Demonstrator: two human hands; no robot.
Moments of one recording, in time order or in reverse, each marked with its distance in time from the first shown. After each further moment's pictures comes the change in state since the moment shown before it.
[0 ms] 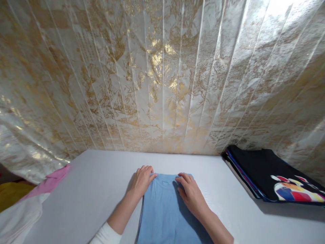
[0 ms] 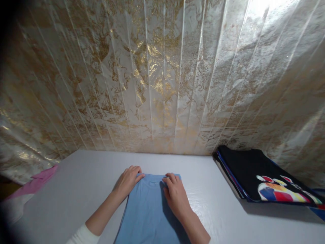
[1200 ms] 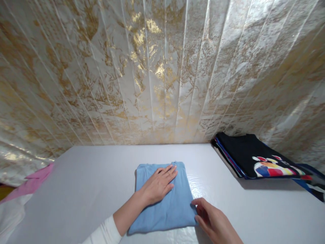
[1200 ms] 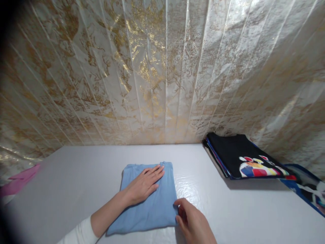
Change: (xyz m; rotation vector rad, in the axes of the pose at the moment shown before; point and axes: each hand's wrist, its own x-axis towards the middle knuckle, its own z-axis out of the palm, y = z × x) left_hand -0.023 0.073 0.011 -0.181 -0.209 0.670; right_hand -0.120 -0.016 -0.061 0.363 -0.289 0.512
